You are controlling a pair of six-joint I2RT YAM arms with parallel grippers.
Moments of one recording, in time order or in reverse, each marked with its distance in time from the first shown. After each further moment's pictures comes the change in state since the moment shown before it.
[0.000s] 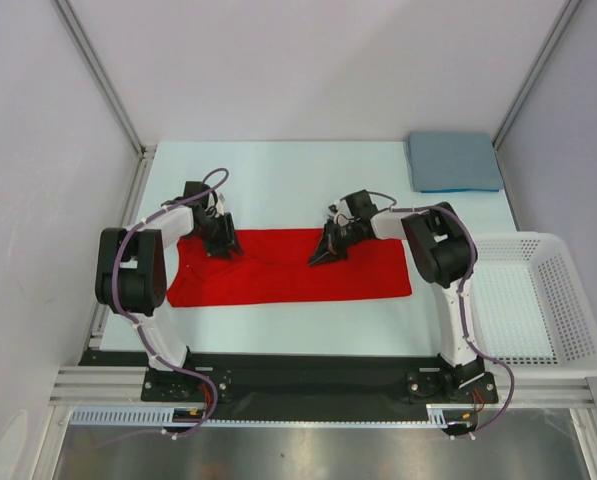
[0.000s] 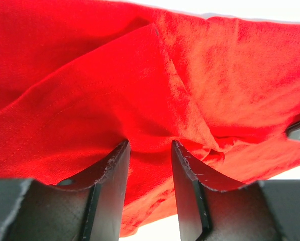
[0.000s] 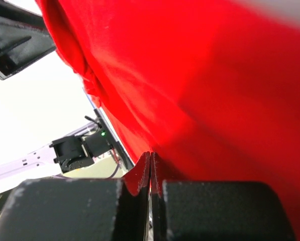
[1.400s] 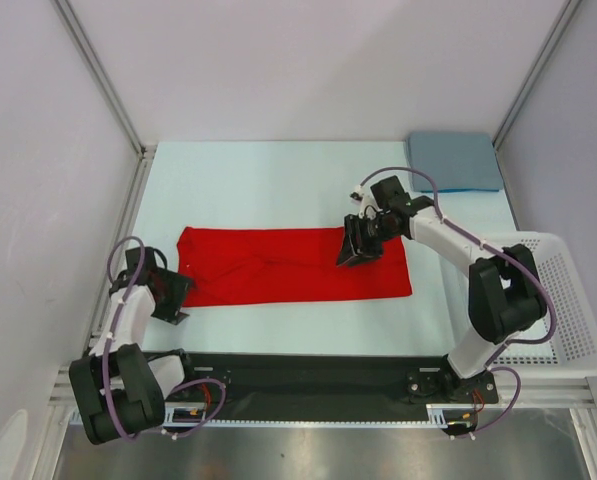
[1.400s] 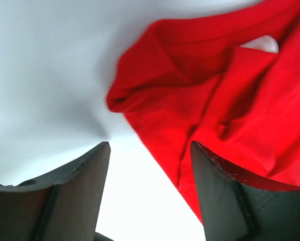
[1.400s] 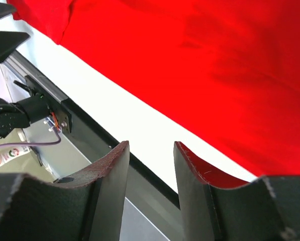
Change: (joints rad) left arm 0.357 -0.732 -0.588 -0.102 -0.259 -0.650; right arm -0.029 -0.561 -0.133 -0.505 0.351 -0.385
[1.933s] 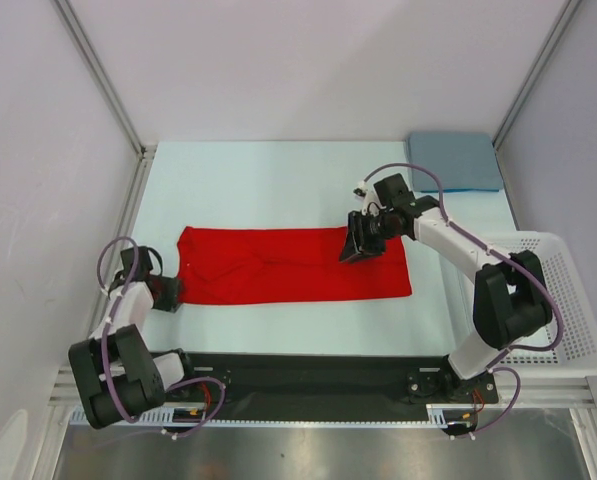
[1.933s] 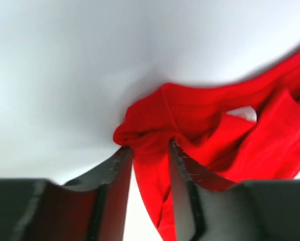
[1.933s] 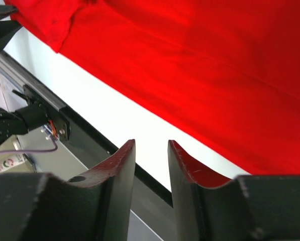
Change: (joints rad) left arm 0.059 0.064 -0.045 0.158 -0.077 -0.107; right arm 0.000 -0.052 -0.010 0.008 0.039 0.012
